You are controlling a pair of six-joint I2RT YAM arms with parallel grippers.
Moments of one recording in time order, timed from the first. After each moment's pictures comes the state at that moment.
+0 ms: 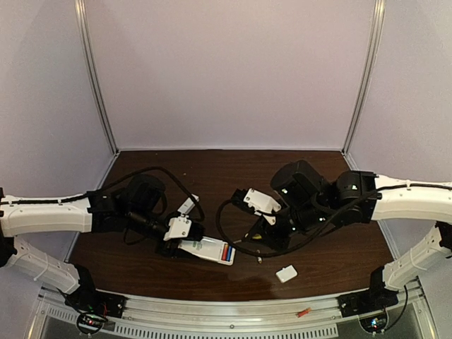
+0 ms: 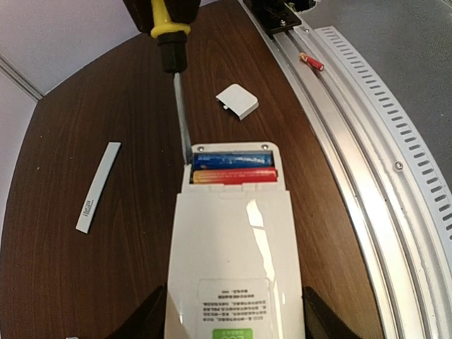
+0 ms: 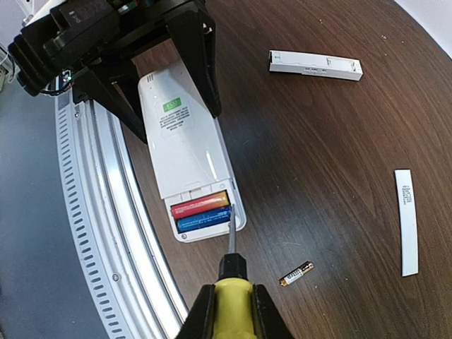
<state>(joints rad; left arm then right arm) -0.93 1.23 0.77 -0.30 0.49 0.76 1.21 1.35 1.18 -0.65 -0.02 0.10</state>
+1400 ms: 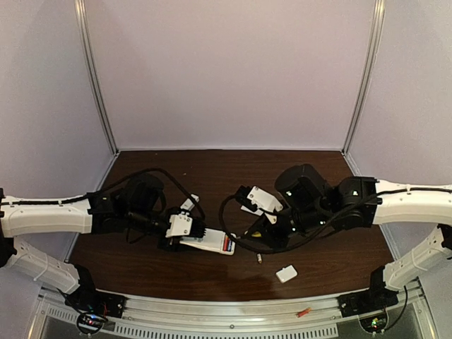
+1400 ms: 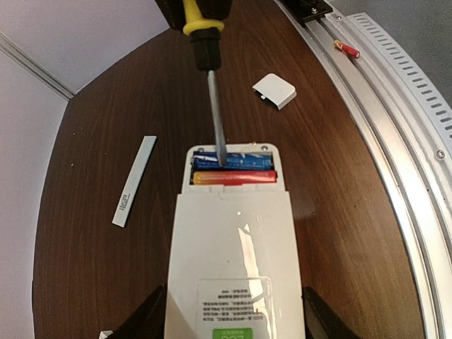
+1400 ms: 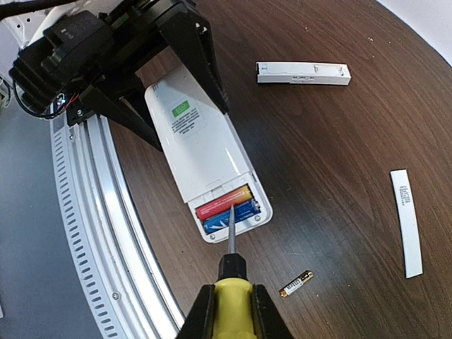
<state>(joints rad) -0.93 1.23 0.74 -0.21 0.39 0.81 1.19 1.32 1.11 -0.54 0.00 0.15</state>
